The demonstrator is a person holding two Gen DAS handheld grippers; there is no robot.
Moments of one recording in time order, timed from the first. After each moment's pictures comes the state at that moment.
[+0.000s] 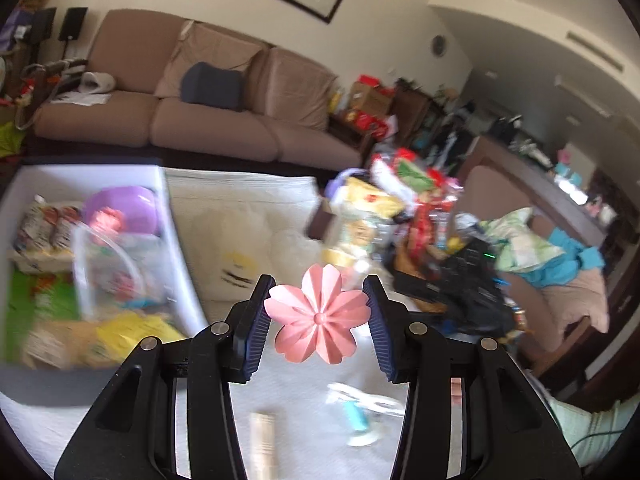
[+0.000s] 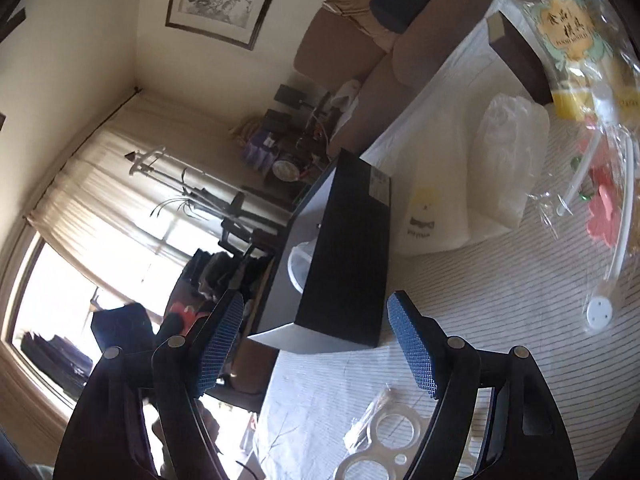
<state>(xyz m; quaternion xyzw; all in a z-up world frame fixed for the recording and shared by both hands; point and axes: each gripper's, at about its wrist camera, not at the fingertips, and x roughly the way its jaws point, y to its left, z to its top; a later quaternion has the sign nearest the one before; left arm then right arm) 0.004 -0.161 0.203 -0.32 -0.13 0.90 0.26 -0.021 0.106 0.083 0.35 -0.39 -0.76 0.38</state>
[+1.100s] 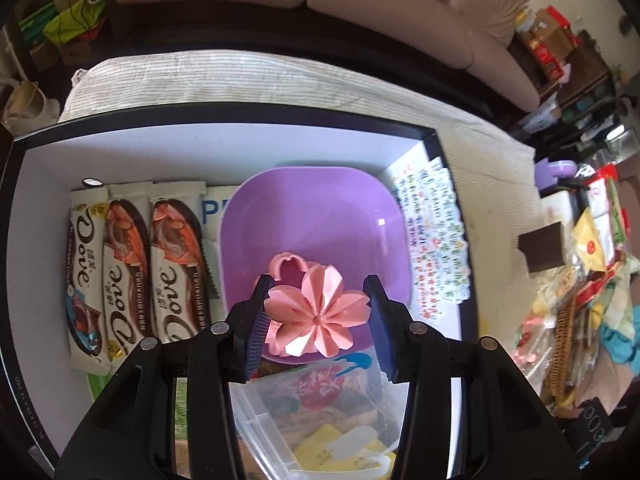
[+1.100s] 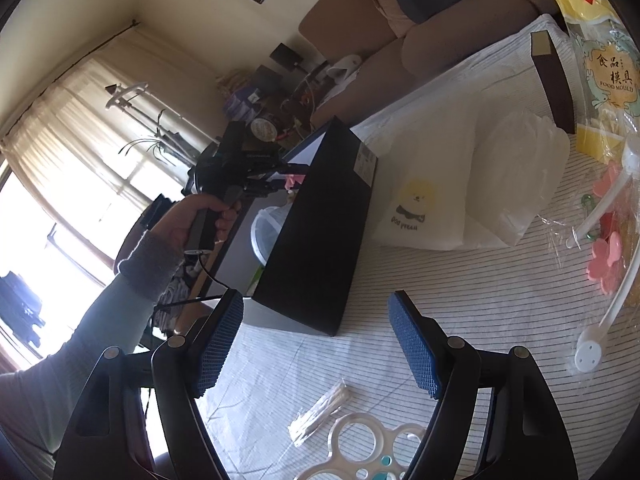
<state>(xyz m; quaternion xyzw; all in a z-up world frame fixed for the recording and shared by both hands) -0.284 -0.271 0.081 -0.60 -0.14 0.79 0.06 -0.033 0.066 0.077 0.39 -0.27 -0.80 0.37</state>
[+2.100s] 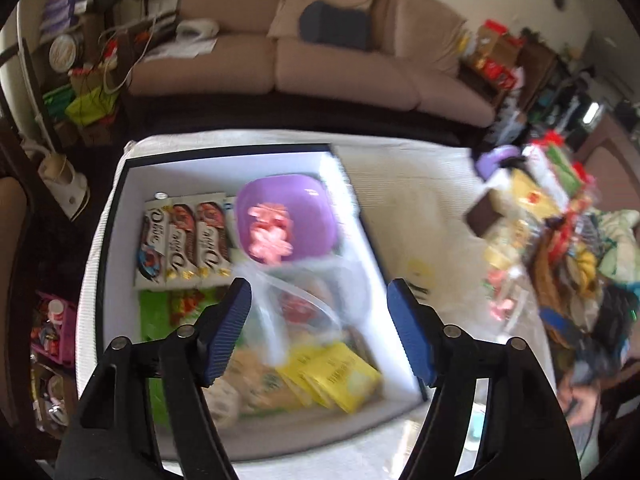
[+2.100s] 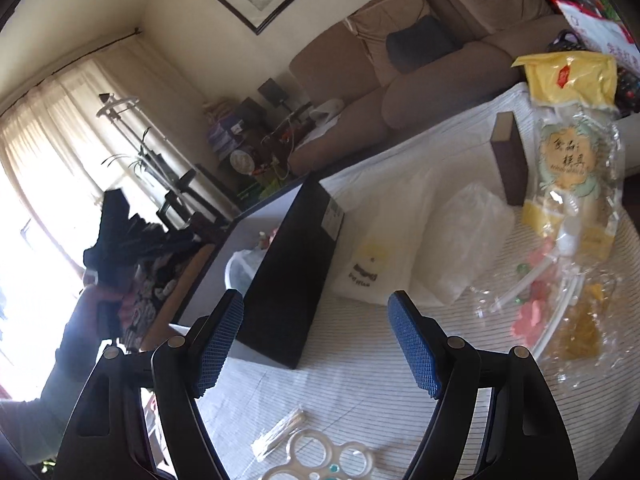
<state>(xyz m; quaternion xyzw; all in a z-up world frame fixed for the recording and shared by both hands) -0.094 -0.234 0.200 -0.45 -0.08 0.88 0.10 -0.030 0.112 0.113 0.33 -0.24 -0.86 0.31</state>
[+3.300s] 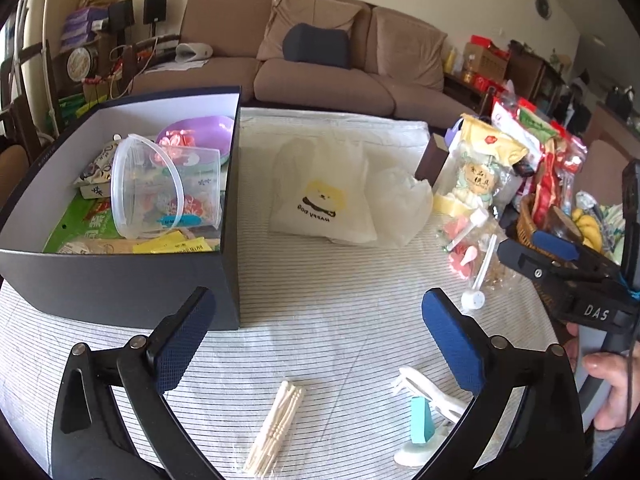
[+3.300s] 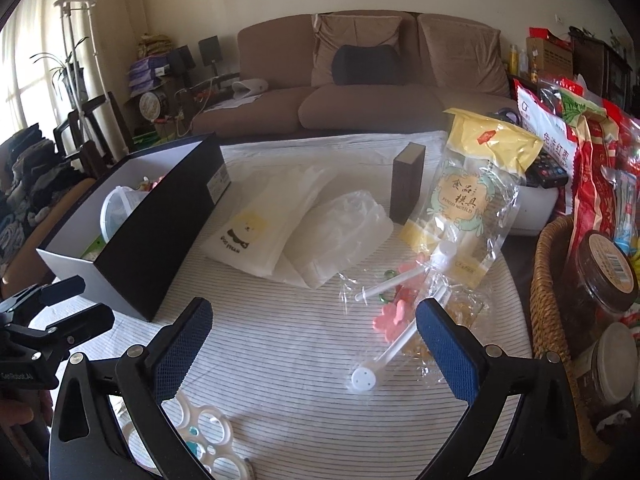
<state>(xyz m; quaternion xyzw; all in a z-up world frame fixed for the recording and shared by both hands) 0.012 -0.073 0.106 -0.39 -0.07 0.92 0.05 -0.011 0.094 0.096 0.35 0.00 -0.93 0.14</state>
